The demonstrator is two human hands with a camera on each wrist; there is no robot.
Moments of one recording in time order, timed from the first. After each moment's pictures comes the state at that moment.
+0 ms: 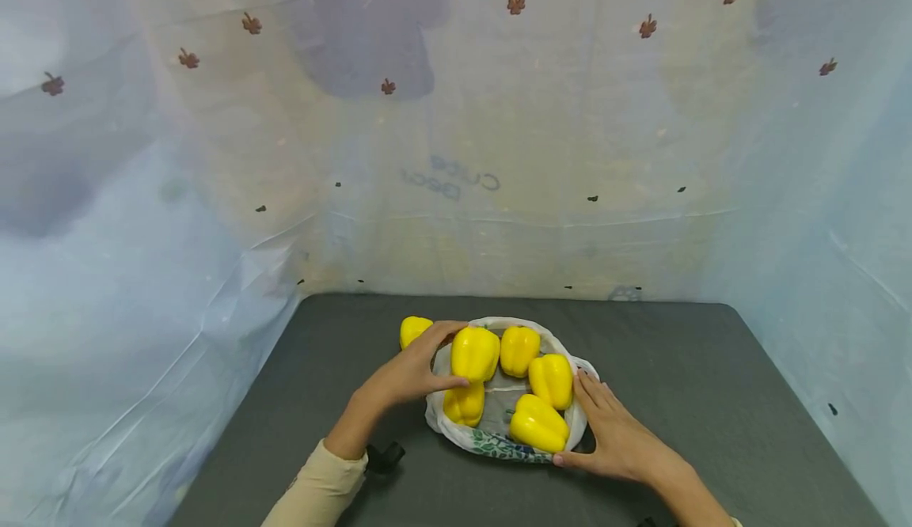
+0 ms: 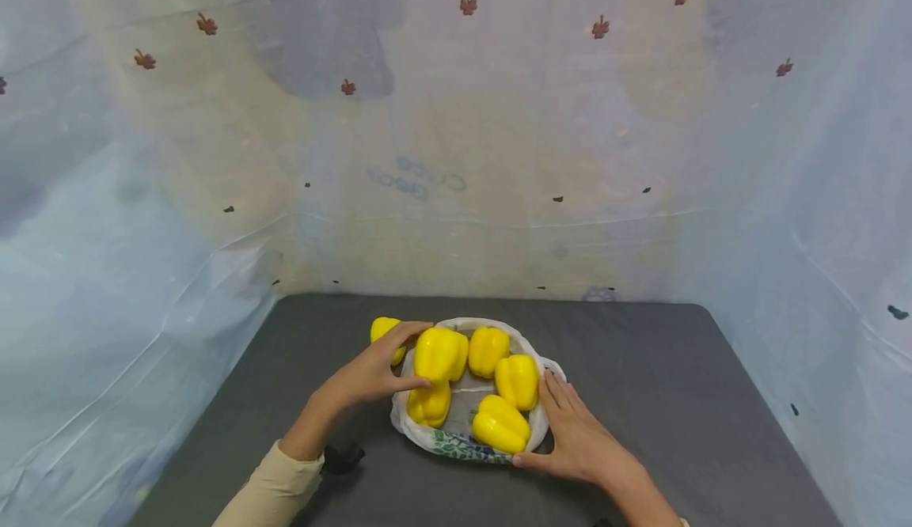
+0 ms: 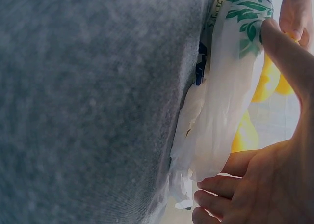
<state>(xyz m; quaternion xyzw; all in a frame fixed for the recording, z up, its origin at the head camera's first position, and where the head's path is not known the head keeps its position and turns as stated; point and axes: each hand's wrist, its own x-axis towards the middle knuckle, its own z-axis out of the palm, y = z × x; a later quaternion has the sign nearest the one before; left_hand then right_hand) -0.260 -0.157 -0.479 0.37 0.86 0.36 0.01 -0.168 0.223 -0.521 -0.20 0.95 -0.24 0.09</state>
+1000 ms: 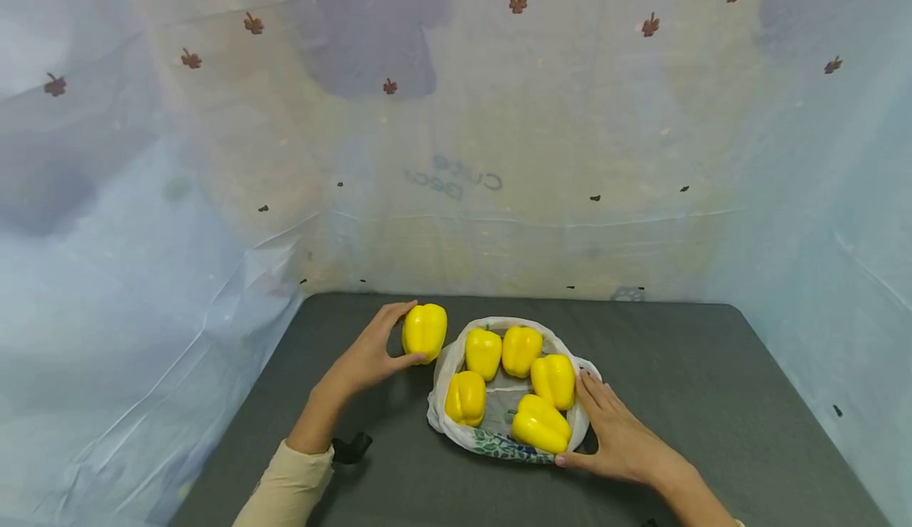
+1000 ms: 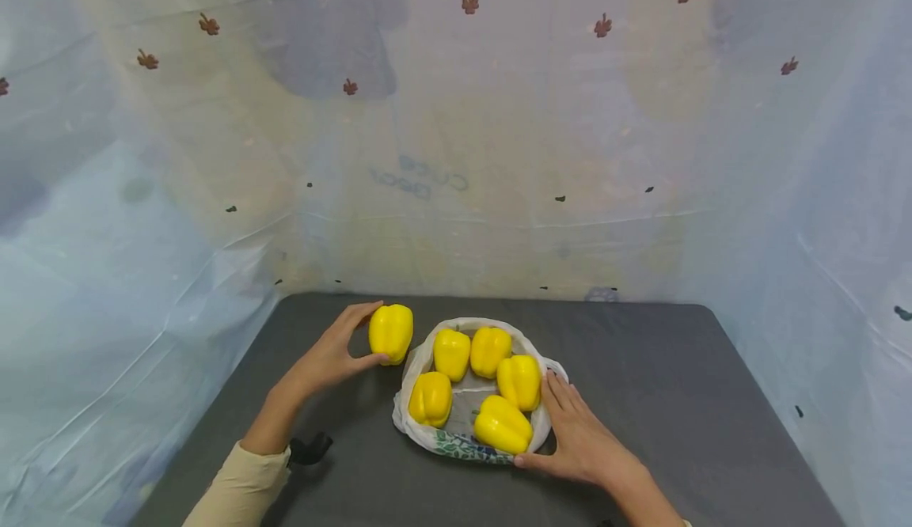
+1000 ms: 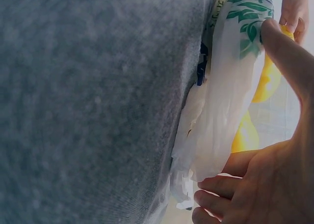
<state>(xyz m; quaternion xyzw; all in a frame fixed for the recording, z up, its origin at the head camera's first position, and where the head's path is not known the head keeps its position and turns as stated) -0.269 -0.223 -0.472 0.27 0.91 0.32 -0.08 -0.168 0.224 -0.520 -0.20 0.95 -0.24 0.08</state>
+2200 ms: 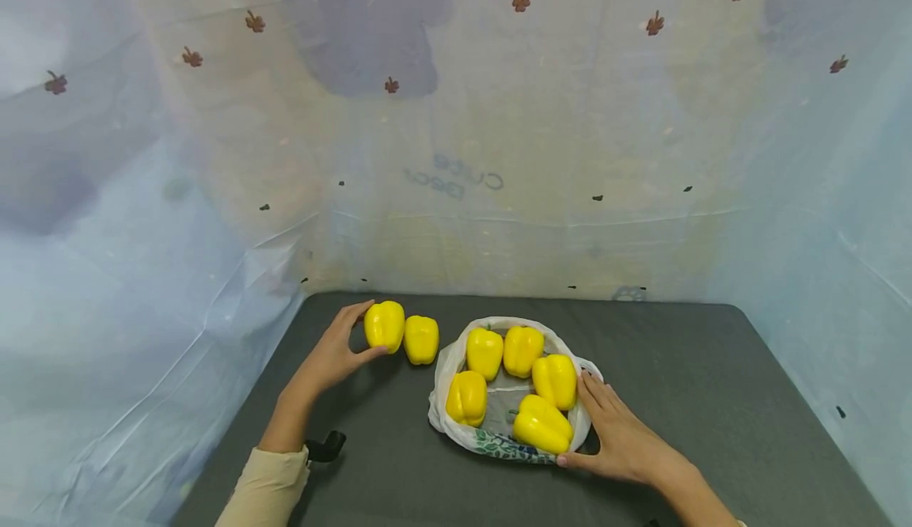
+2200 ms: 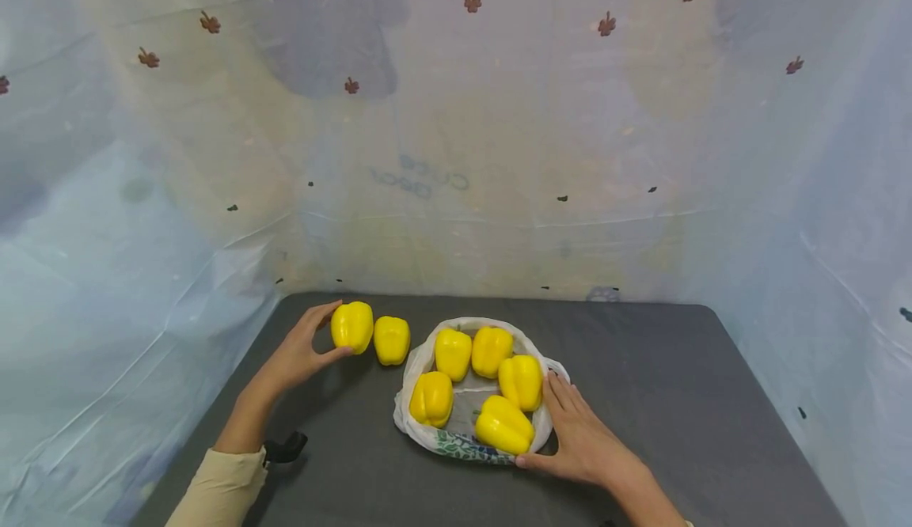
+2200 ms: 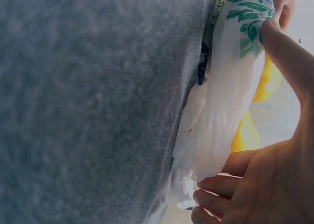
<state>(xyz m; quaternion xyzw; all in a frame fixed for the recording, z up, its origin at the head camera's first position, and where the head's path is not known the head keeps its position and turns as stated) -0.276 -0.285 -0.490 0.17 0.93 0.32 -0.08 -0.170 0.225 -0.520 -0.19 0.95 -0.25 0.11</state>
